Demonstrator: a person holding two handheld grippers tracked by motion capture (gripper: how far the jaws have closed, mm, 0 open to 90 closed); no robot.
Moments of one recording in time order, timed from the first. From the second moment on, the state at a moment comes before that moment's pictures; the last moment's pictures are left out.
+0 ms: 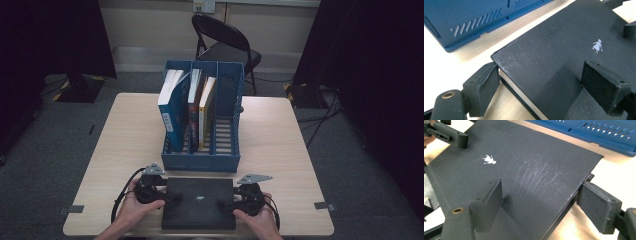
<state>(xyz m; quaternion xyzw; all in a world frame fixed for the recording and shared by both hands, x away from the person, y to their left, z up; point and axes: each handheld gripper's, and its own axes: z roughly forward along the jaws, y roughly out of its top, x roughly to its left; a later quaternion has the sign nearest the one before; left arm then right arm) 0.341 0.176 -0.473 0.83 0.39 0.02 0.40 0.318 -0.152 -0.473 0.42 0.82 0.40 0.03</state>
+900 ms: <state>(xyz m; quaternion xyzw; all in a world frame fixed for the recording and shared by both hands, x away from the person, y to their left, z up) 0.348 0.190 -0.471 0.83 0.38 0.04 0.40 0.341 -0.133 -0.472 0.35 0.85 0.40 0.01</state>
